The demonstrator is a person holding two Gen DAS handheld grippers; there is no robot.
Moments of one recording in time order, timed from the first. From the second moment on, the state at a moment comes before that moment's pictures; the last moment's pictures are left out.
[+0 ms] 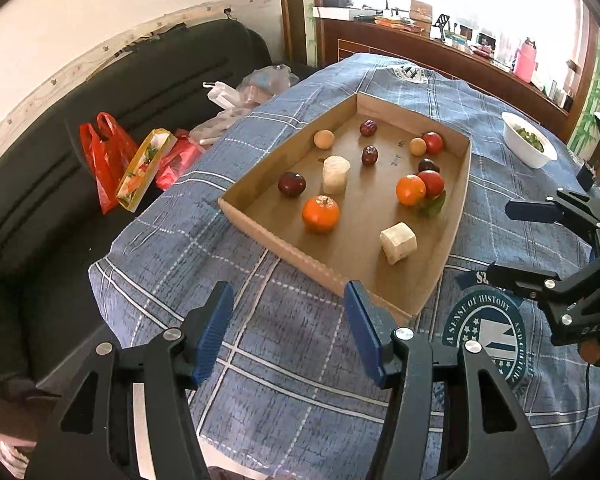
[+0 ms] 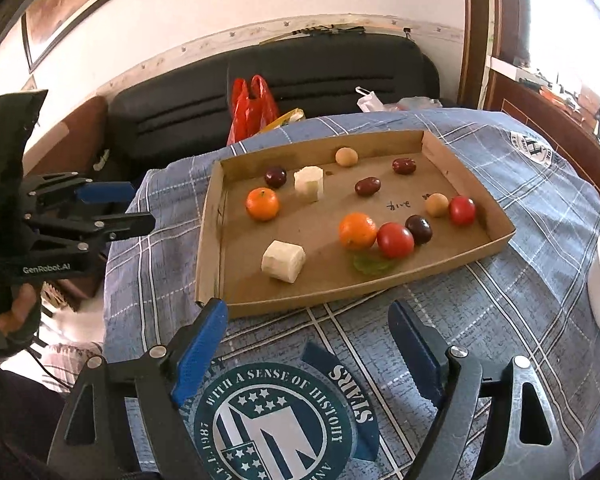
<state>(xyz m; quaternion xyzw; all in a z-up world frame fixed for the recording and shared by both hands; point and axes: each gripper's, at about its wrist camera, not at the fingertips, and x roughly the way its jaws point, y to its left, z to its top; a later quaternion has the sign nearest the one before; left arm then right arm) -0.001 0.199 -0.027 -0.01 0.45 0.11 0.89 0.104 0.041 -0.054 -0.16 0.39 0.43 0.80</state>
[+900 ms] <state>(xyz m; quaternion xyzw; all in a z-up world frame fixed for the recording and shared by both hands) -0.005 0.208 -0.032 0.00 0.45 0.12 0.89 0.097 0.064 -0.071 -0.21 0.40 0.43 0.78</state>
